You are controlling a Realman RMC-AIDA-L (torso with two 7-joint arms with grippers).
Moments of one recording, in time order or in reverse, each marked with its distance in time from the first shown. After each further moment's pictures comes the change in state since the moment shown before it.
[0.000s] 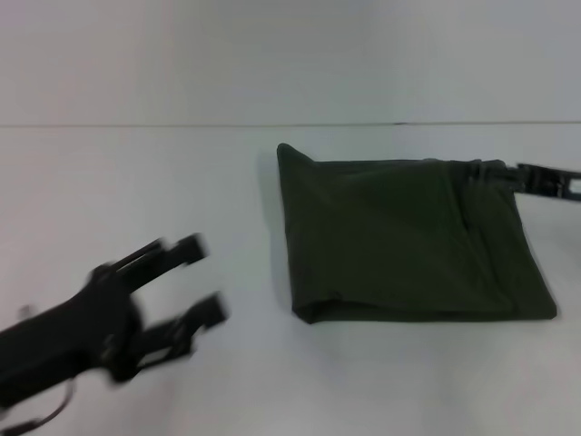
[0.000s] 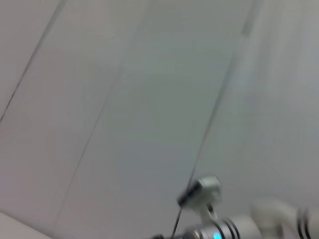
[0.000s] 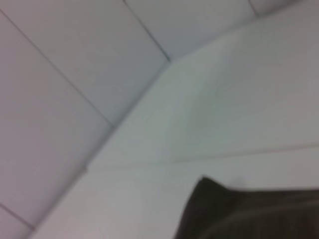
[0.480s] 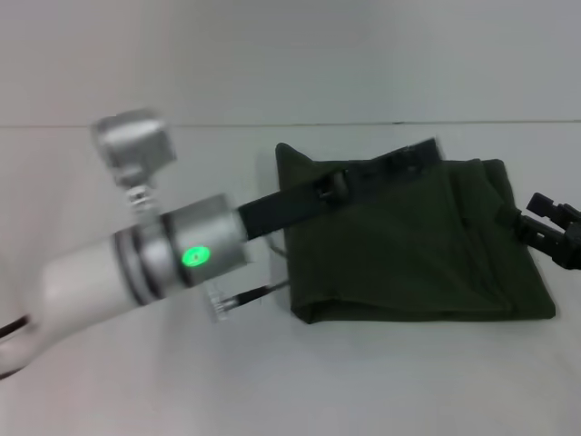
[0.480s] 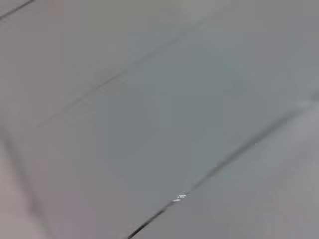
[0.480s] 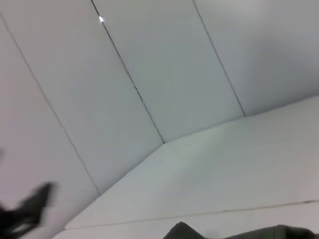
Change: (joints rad) left arm -0.481 -0.008 0.481 -0.414 -0.484 -0.514 -0.496; right arm -0.178 0.055 0.332 0.303 0.173 -0.094 -0.770
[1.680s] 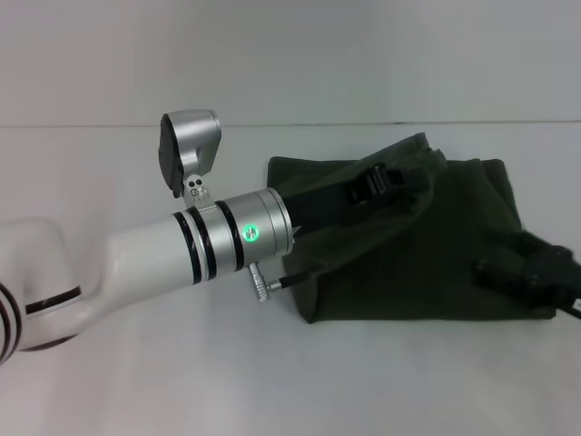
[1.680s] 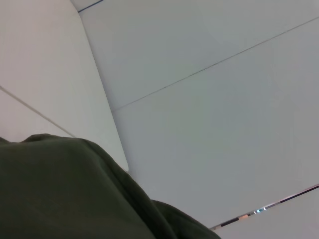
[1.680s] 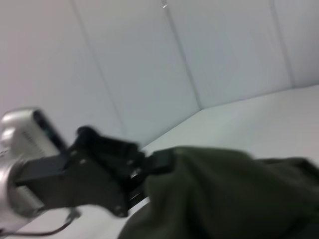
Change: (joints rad) left arm -0.150 -0.004 0.016 -0.127 0.010 -0.302 -0.161; right arm 0.007 0.012 -0.056 0.017 -0.076 -0.028 -0.111
